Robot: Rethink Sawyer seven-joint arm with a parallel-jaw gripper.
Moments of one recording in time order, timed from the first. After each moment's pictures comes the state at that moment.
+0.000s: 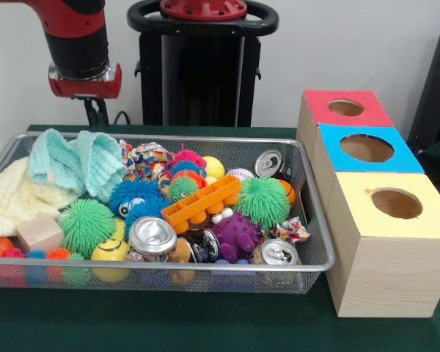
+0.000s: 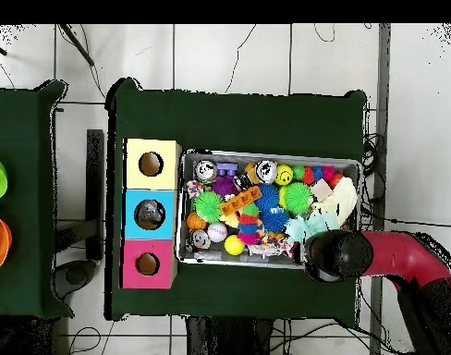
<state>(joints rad) -1.00 -0.70 0.56 1.82 -0.69 0.91 1.77</state>
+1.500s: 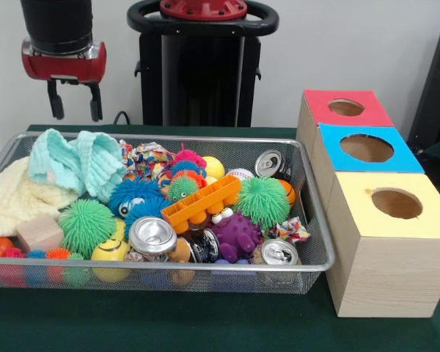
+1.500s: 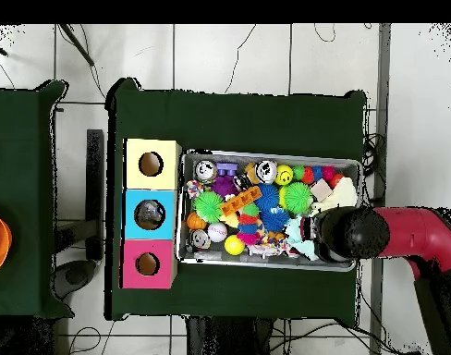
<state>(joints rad) -1.01 -0.77 0.68 1.75 -0.70 0.94 1.77</state>
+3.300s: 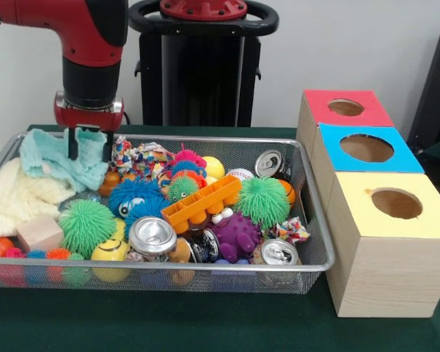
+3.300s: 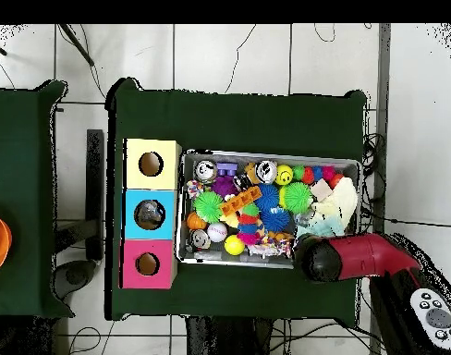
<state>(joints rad) -0.80 -0.63 0.32 1.77 -0.86 0.57 1.79</state>
